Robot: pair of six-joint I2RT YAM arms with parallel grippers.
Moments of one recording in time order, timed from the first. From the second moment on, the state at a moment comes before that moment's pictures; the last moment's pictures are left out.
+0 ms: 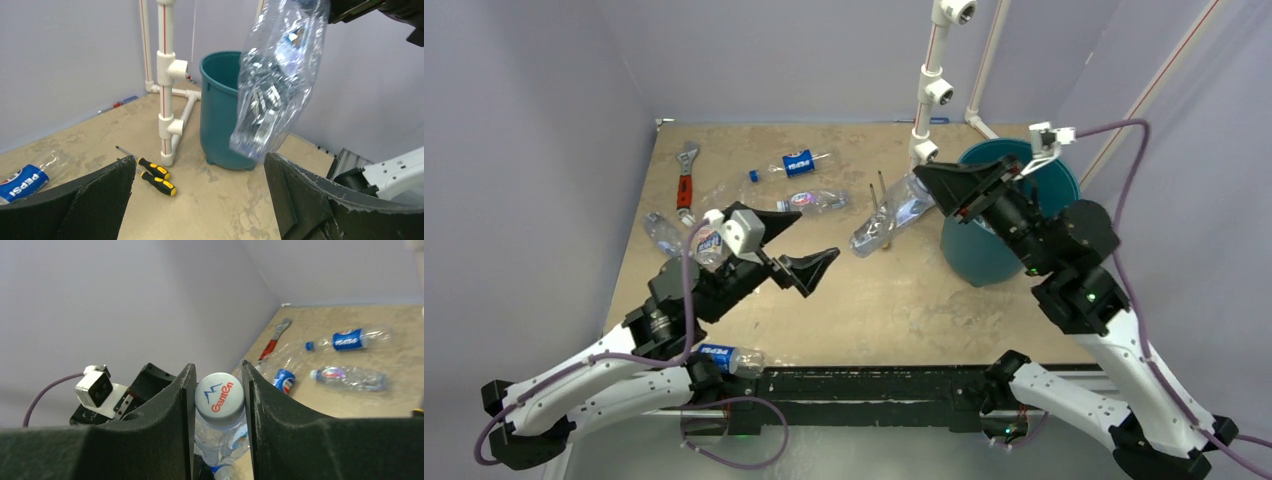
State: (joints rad) left arm -1.02 0.68 0.80 0.06 -0.16 -0.10; right arm 0.67 0.82 1.17 -0.08 -0.04 0.69
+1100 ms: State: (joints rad) left arm -1.02 0.49 0.69 0.03 -0.40 -0.12; right arm 0.67 0.87 1.30 -0.23 0.94 0.16
